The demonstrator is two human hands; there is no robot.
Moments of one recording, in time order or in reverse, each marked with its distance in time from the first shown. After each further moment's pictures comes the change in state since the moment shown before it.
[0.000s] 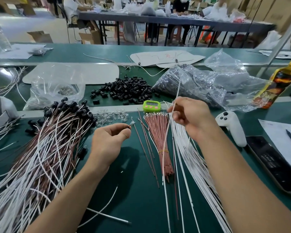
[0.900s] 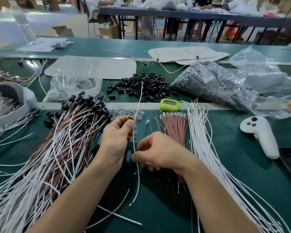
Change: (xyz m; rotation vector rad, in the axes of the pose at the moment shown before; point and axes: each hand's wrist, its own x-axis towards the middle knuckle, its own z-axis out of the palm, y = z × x) left_hand 0.011 0.002 -0.001 -0.360 0.071 -0.110; right_hand -0.039 0.072 0.064 -0.697 -0.775 -0.017
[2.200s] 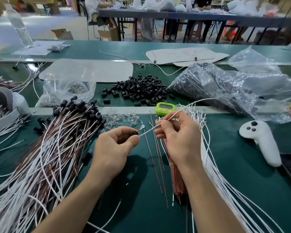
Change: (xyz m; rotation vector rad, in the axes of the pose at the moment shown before) left_hand -0.011 -0.003 -0.005 0.415 -0.065 0.216; right_hand 0.011 0.019 -0.026 0.347 0.840 -0.338
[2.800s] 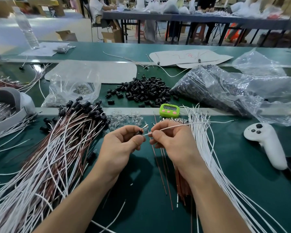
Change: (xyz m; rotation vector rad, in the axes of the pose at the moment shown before) left_hand 0.000 0.005 0.002 -0.305 -0.106 -0.061; right_hand -0.007 -0.007 0.006 0.074 -0.270 0.187
